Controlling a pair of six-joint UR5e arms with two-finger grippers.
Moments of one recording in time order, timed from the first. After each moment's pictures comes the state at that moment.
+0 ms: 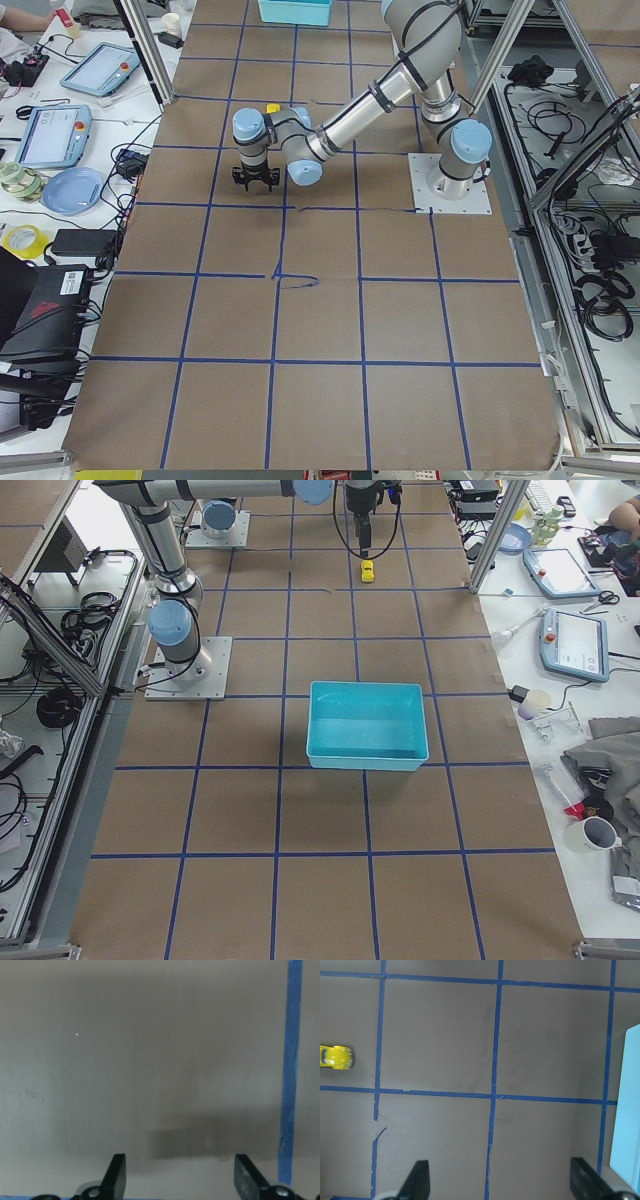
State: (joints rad) left arm -1.25 -2.06 -1.73 -0.91 1.48 1.83; right arm 1.59 -1.52 1.48 -1.66 -1.57 -0.05
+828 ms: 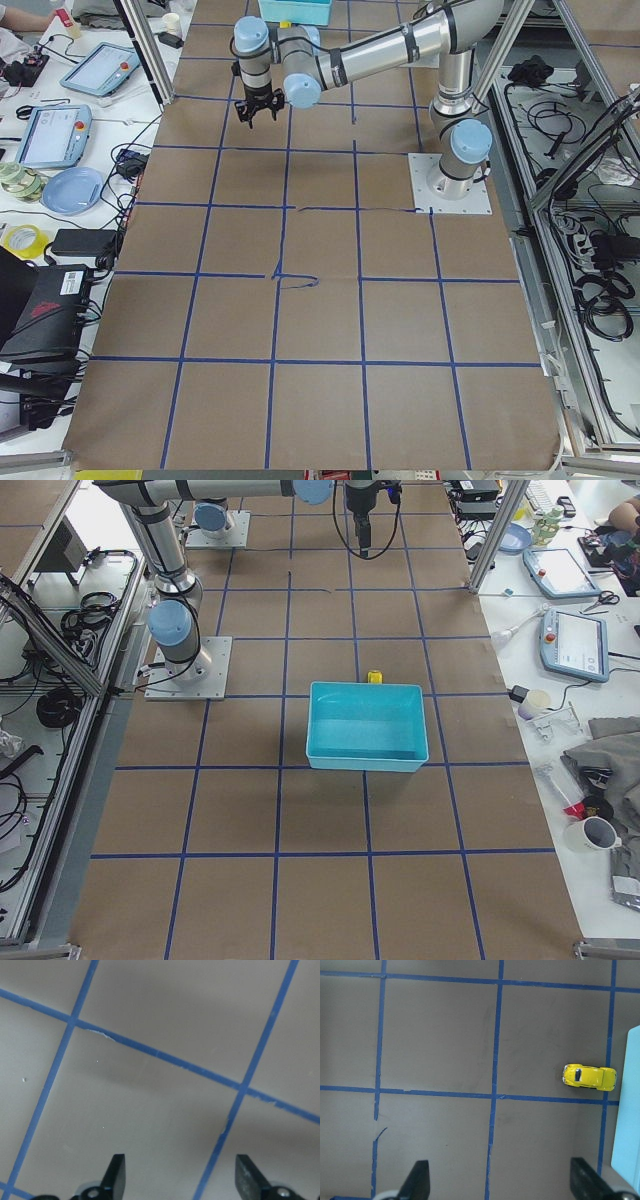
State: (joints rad) left arm -1.44 -1.82 -1.53 -1.36 1.46 1.12; right arm 1.59 -1.52 1.48 -1.66 -1.57 -0.05
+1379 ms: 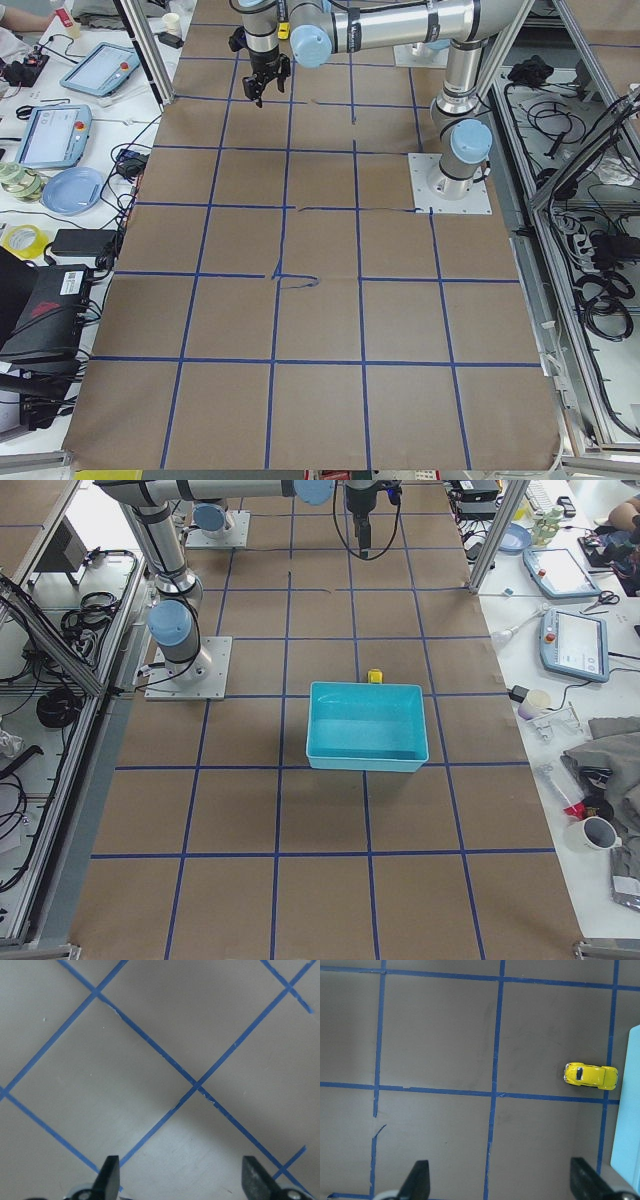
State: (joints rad) left arm -1.46 -1.71 -1.46 -1.52 1.57 0.59; right arm 1.59 -1.52 1.48 -1.65 -1.57 -0.06
